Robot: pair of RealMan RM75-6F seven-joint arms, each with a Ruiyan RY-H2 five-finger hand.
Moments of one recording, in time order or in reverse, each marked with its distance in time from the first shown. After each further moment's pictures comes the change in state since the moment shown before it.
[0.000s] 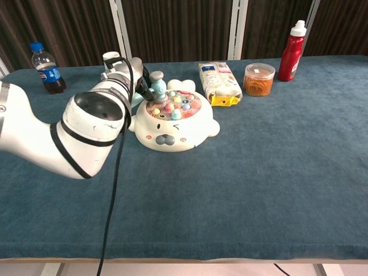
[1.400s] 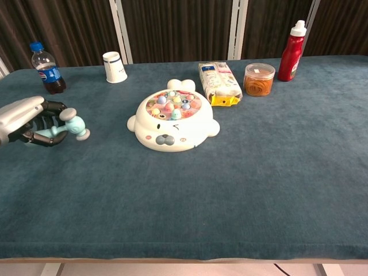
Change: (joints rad) left arm 0.580 0.334 0.568 -0.015 0.840 0.099 -0.927; right arm 0.042 -0.013 -0.010 -0.106 -0.004 -0.133 -0.173
